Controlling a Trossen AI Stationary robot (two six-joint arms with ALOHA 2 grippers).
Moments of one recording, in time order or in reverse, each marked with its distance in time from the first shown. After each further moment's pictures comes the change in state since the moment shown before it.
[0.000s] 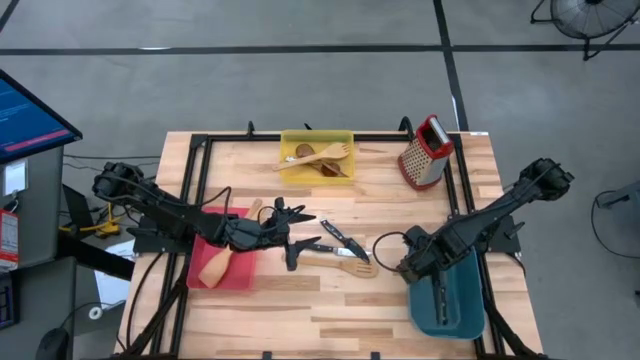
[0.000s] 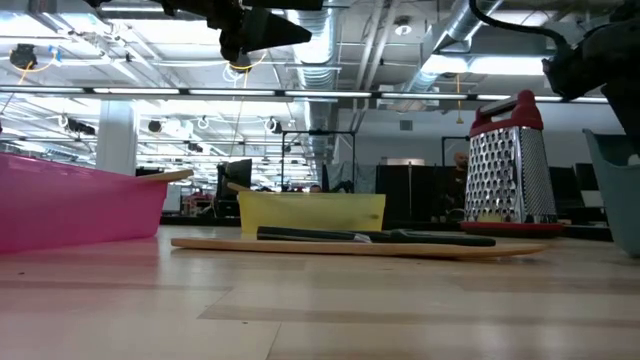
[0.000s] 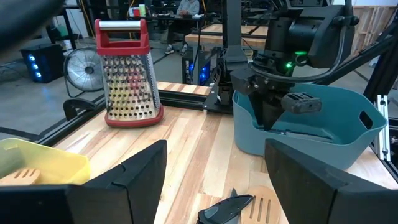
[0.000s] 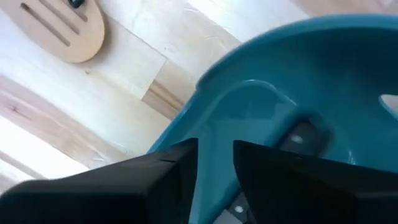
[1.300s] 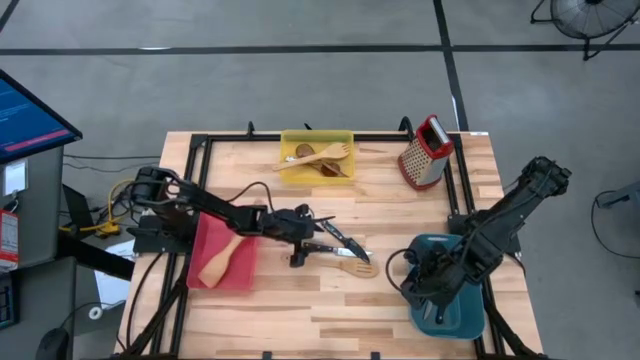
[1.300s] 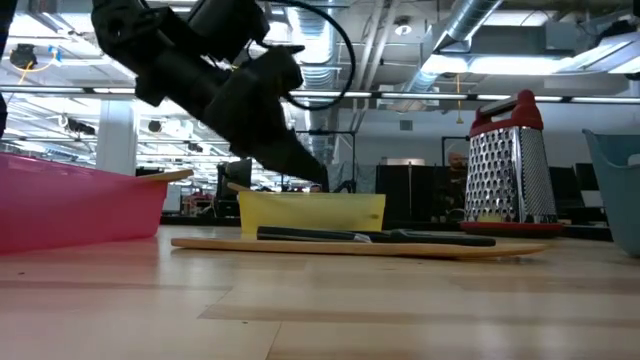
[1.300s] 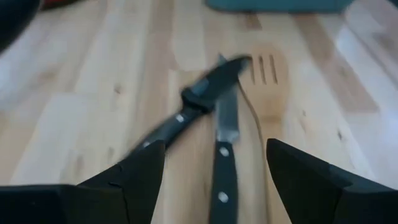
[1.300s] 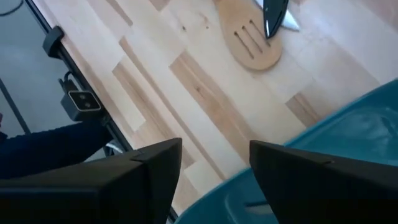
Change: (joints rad) left arm 0.238 0.298 0.000 -0.113 0.540 0.094; right arm 0.194 0.000 0.323 0.023 0.181 -0.052
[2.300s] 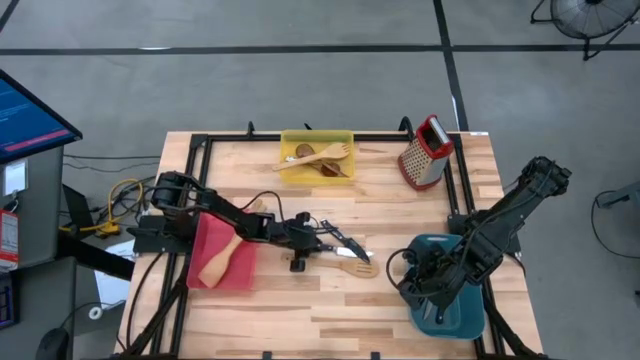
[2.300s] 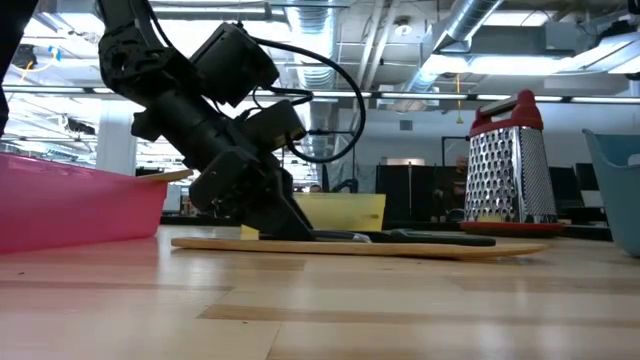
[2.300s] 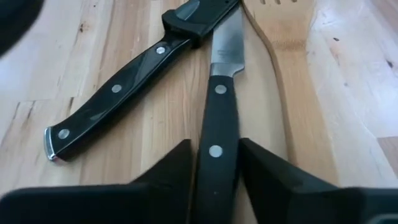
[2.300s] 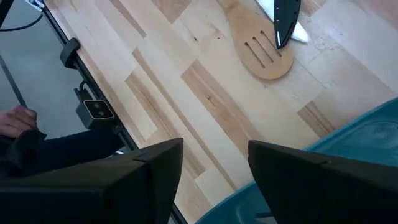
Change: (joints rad) left arm -0.004 0.181 0.003 0.027 -0.033 0.041; right arm 0.003 0.000 0.000 0.041 0.036 0.000
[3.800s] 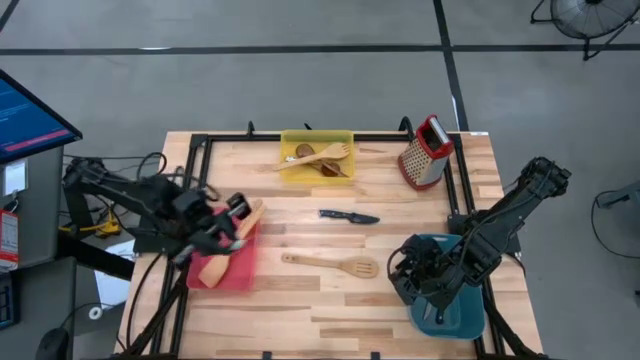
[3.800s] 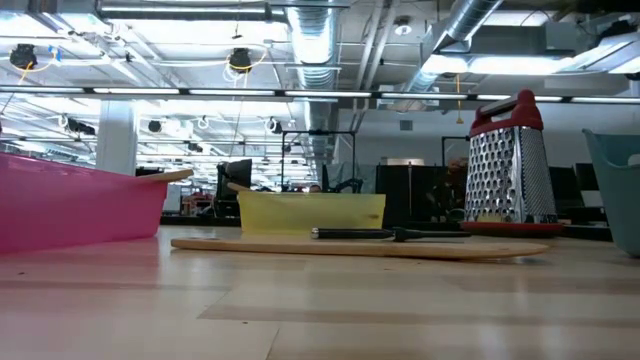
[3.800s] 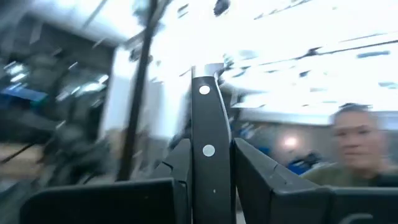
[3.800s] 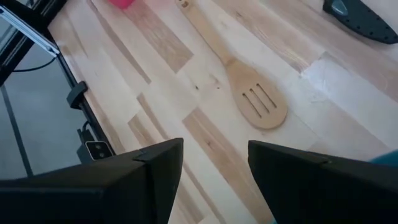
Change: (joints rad) left arm -0.236 -1.003 -0.004 0.204 0.342 -0.317; right arm -0.004 0.008 0.000 0.031 0.183 -0.037
